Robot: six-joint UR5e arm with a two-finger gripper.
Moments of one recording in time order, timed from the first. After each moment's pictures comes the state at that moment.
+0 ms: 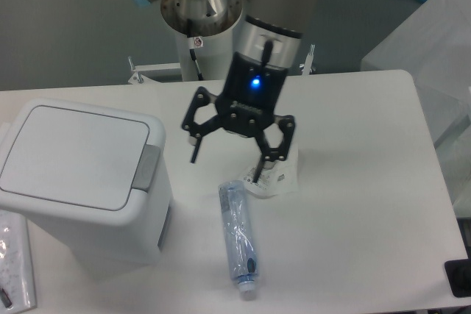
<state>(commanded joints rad) 2.44 -1.73 -1.58 -0.95 0.98 0.50</state>
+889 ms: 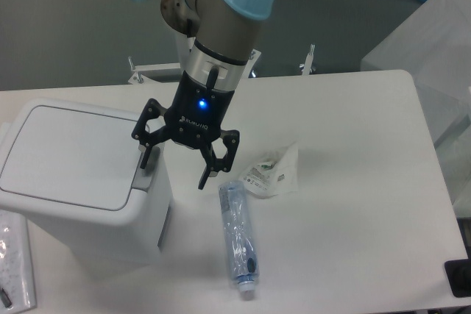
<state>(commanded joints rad) 2.41 -1.74 -1.62 -0.93 0.99 0.45</state>
